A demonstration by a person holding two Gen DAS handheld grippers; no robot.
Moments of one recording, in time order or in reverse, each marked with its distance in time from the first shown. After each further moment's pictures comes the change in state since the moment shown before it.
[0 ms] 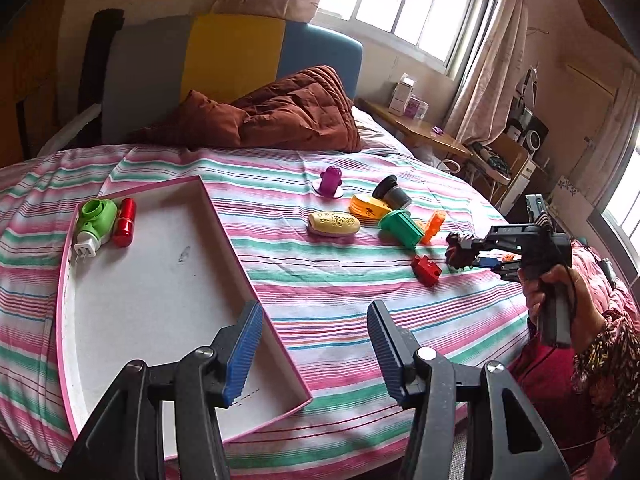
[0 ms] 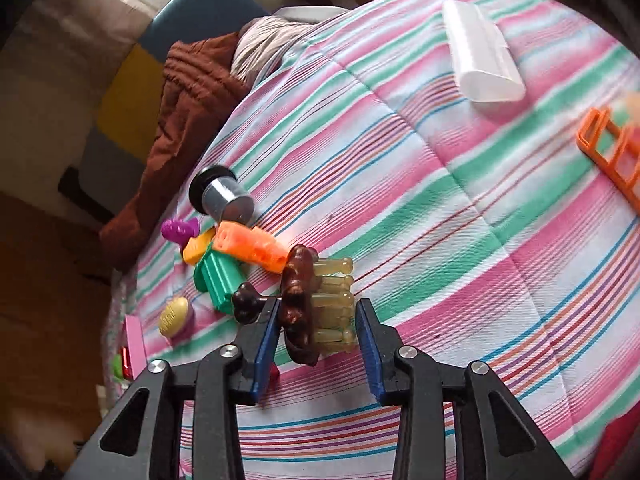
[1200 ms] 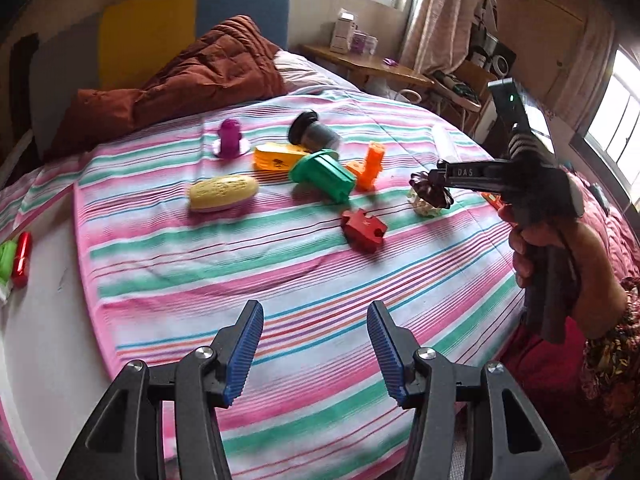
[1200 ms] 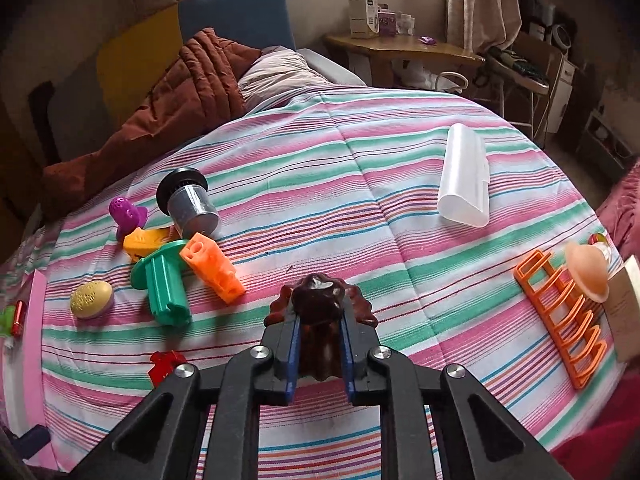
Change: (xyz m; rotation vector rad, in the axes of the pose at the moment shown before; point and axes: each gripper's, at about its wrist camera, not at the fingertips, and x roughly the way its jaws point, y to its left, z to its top) left arm 0.093 -0.107 0.002 0.213 0.188 -0.071; right arm -0.008 0.047 -0.008 -0.385 -0.189 -0.355
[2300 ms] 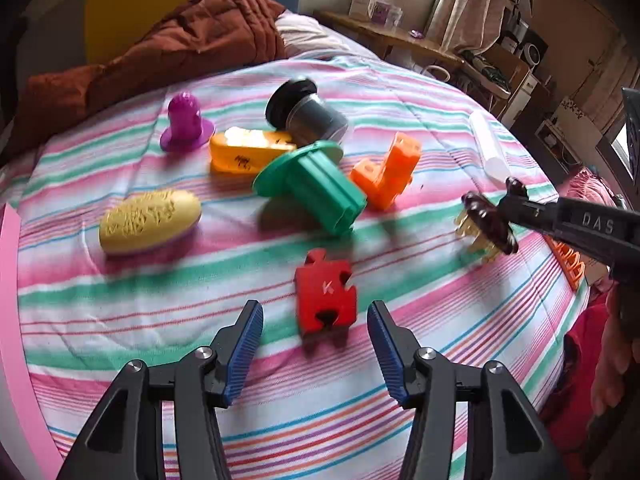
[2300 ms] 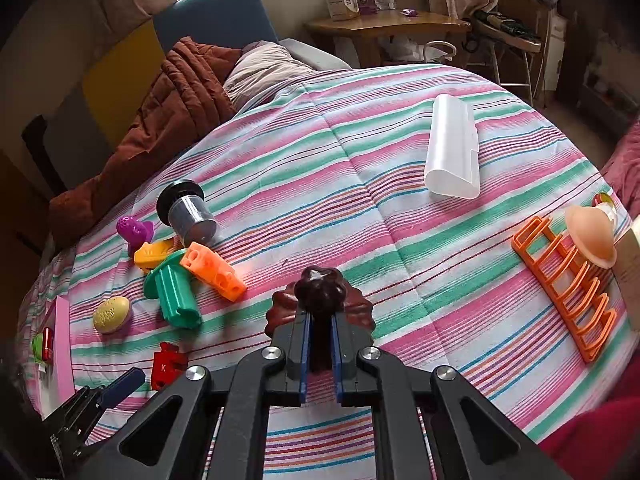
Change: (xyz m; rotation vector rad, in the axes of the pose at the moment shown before) left arm 0.093 -0.019 0.056 -0.070 0.100 0.058; right arm -0.006 -0.019 0.003 0.110 0.058 0.059
